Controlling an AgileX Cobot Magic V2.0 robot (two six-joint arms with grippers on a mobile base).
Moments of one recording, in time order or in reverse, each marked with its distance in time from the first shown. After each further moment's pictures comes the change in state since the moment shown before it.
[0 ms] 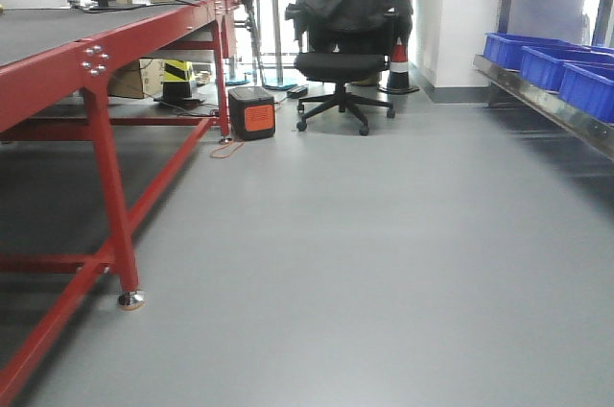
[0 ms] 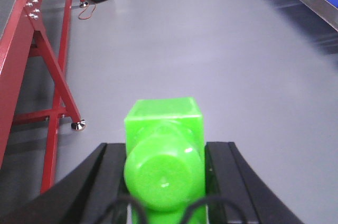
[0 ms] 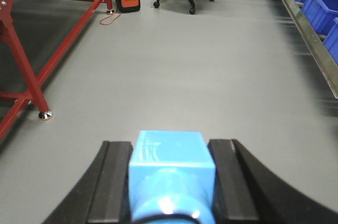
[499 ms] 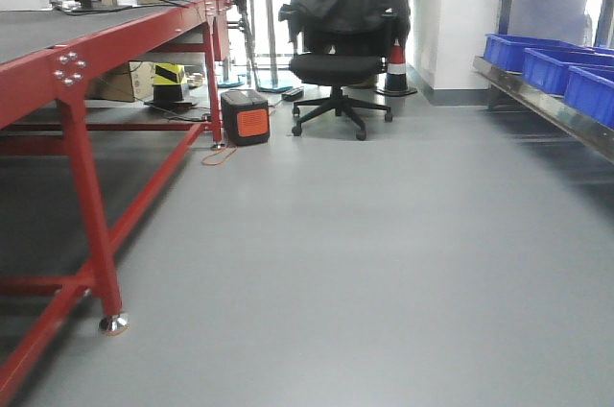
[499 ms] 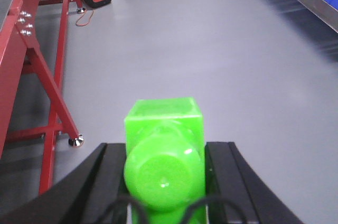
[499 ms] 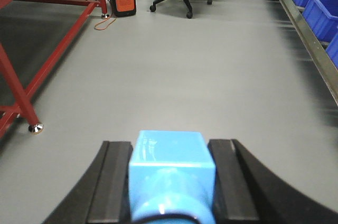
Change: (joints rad) left arm 0.000 0.000 0.000 0.000 0.000 0.000; right arm 0.000 0.000 0.000 0.000 0.000 0.000
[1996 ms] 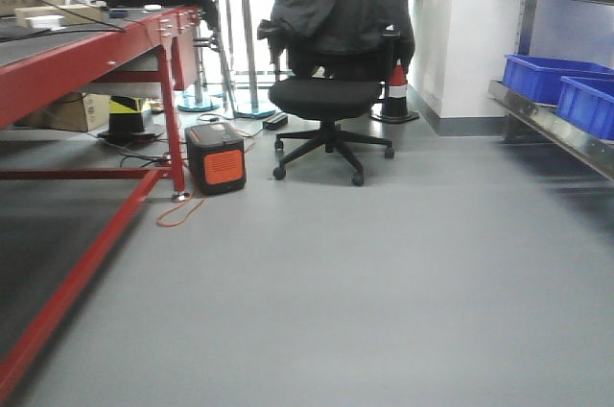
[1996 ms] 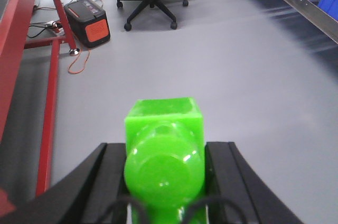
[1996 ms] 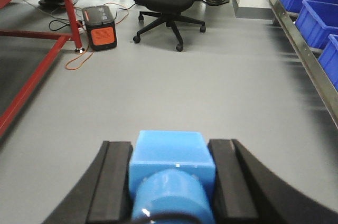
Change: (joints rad) left arm 0.000 0.000 0.000 0.000 -0.001 0.000; right arm 0.000 0.000 0.000 0.000 -0.001 0.000
